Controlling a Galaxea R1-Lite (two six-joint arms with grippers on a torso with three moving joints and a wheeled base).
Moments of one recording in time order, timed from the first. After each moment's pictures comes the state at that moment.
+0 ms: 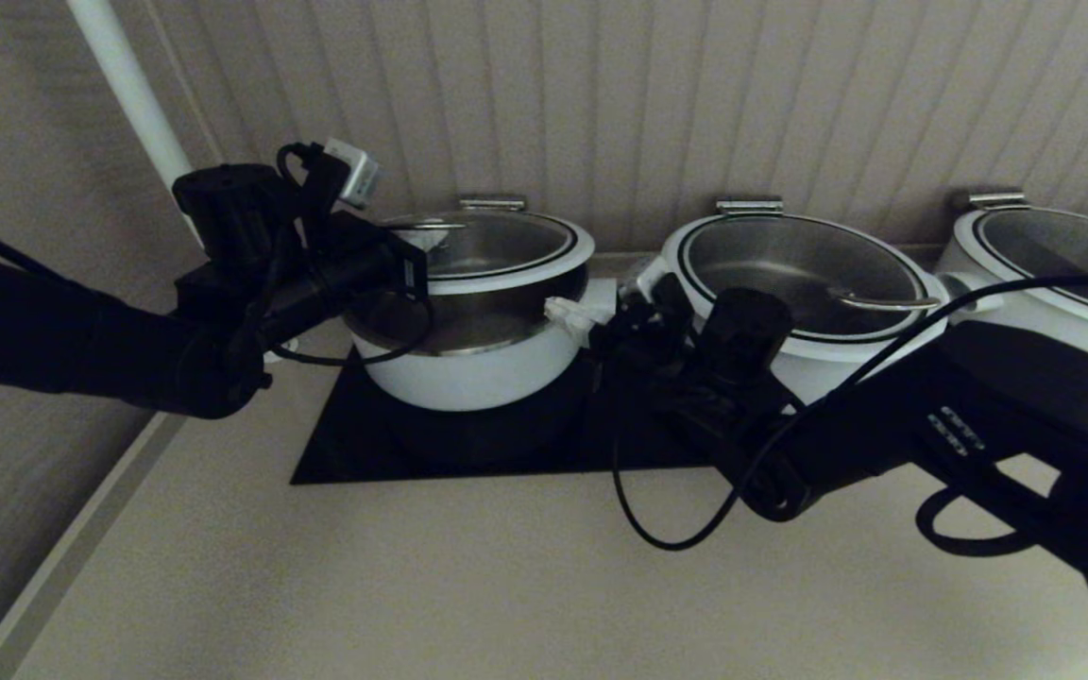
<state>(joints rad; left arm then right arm) -0.23 1.96 -1.19 -0.87 -0.31 0.15 0.56 2.30 -1.28 -1.31 0.37 -0.16</state>
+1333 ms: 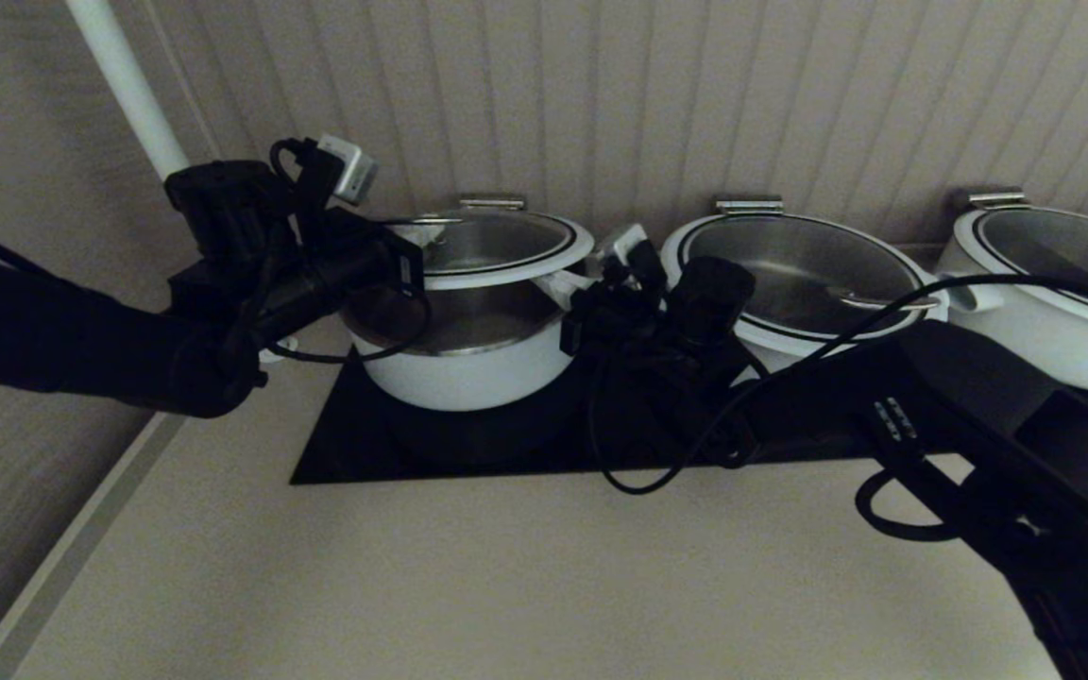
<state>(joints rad) -0.23 1.96 -1.19 -0.87 -0.31 0.15 0.54 2.42 -1.61 -1.16 0.37 -0.15</state>
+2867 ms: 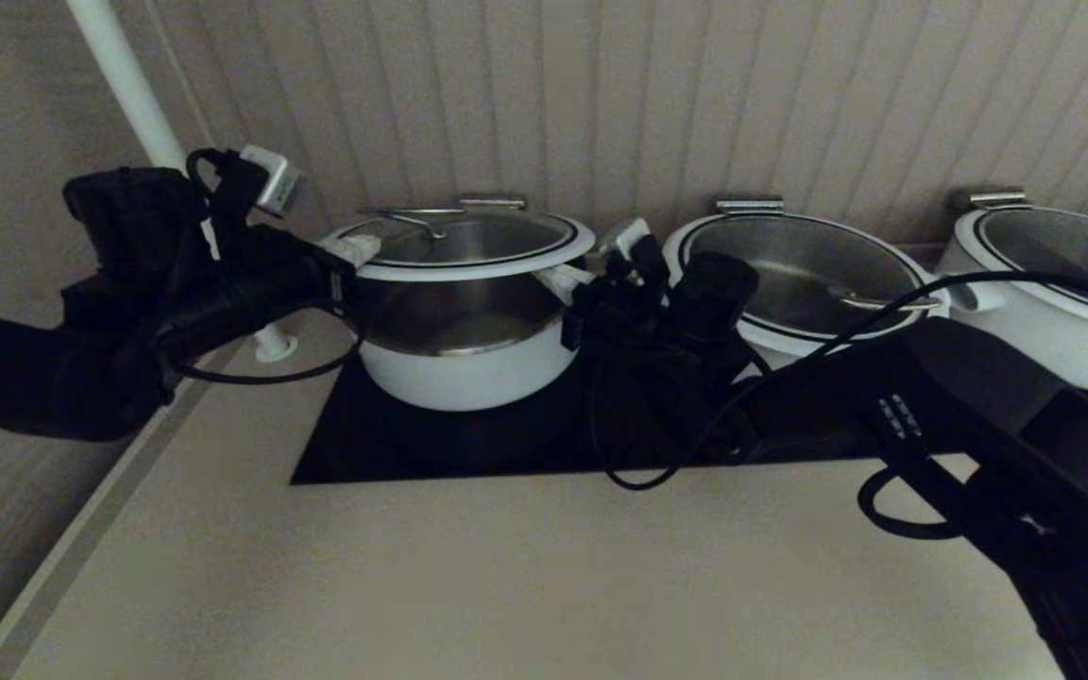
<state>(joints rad) -0.11 1.82 -1.04 -0.79 -0.31 0.17 0.54 2.41 -1.62 -1.17 0.37 -0.15</state>
